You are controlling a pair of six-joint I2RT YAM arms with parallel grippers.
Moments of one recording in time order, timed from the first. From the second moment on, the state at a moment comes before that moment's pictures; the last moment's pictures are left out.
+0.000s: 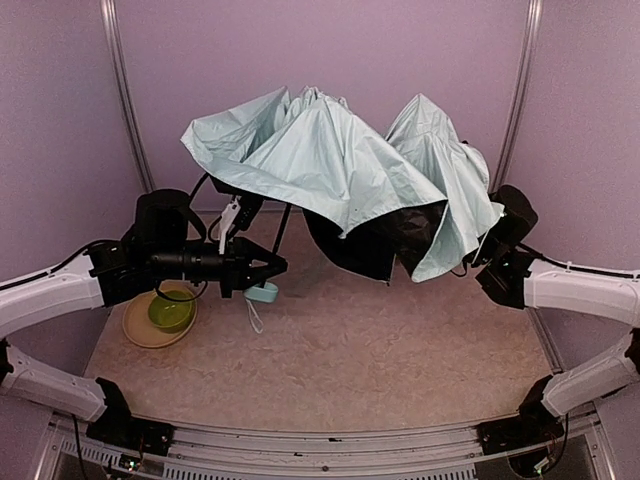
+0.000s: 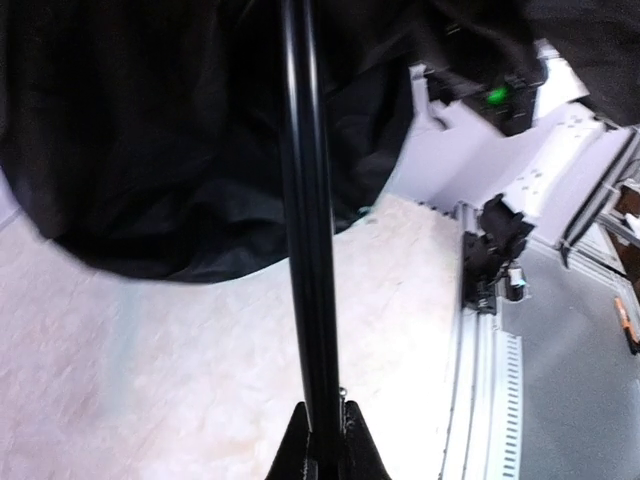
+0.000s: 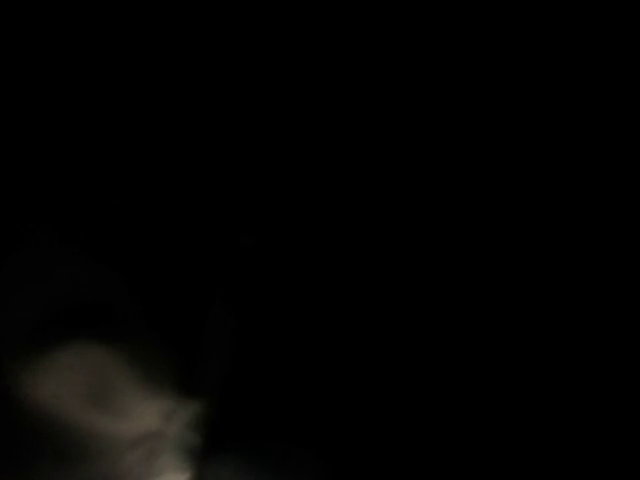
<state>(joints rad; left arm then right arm) -0.81 1.16 0.93 -0.07 0.48 -0.07 0.73 1.29 0.84 0.86 -0.50 0.23</state>
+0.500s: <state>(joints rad) -0.78 1.56 0.99 -0.32 0.48 -0.01 0.86 1.28 0.84 0.34 -0.17 0.17</state>
